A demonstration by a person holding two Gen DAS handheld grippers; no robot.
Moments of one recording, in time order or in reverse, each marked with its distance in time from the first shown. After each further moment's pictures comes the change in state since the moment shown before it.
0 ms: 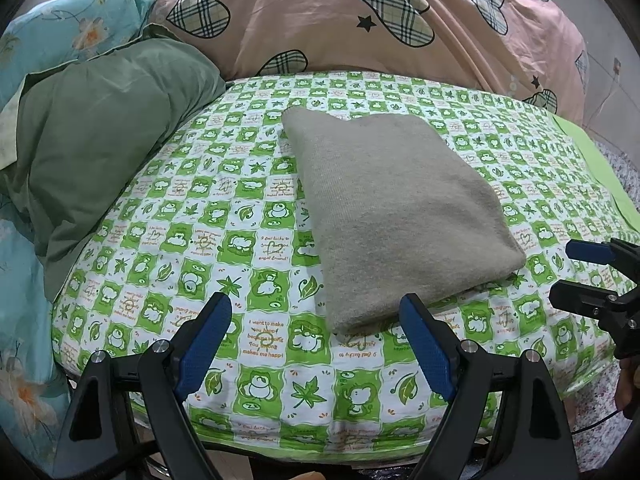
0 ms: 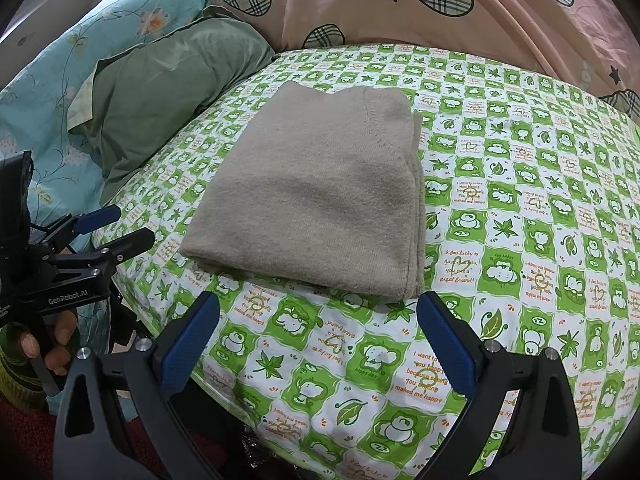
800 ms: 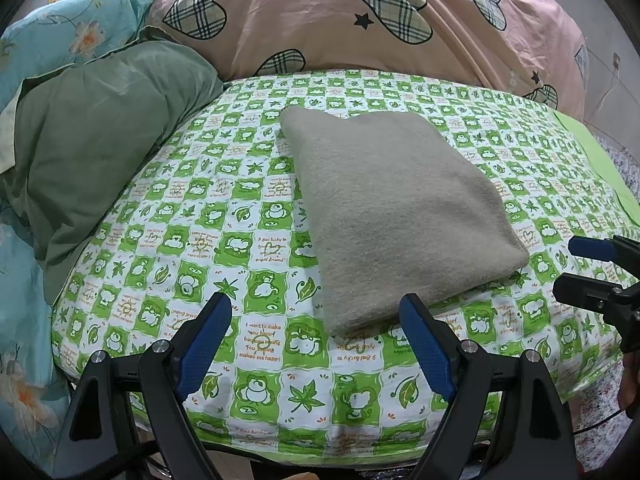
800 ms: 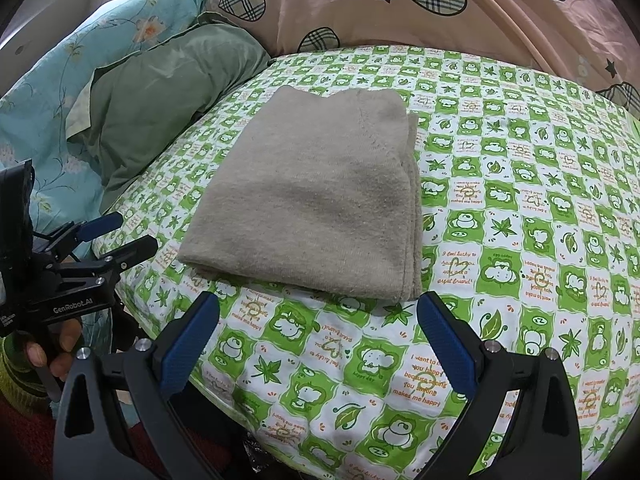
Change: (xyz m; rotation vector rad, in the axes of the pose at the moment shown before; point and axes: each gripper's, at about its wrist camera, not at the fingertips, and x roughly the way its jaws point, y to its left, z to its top) left arm 0.006 -0.005 0.001 0.014 -0.003 0.008; right arm 0.000 -0.003 0.000 0.016 -0.012 0.002
